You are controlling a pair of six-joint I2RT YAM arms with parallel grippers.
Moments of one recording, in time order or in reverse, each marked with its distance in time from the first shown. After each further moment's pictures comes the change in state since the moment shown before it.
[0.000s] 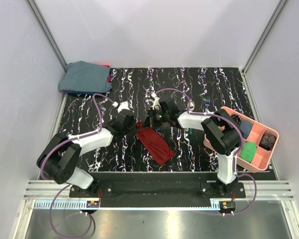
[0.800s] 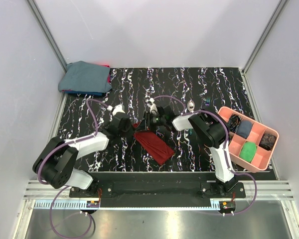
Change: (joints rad) left arm 0.035 -0.052 -0.100 0.069 0.046 -0.061; right arm 0.011 0.207 0.015 0.270 -0.138 0.261
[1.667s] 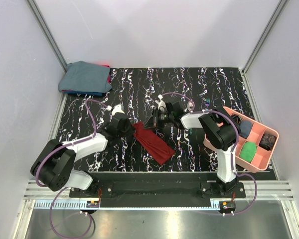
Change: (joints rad) left arm 0.008 -0.039 -0.011 -0.001 0.002 0.001; right arm -0.084 -0.131 -0.084 -0.079 -0.047 -0.034
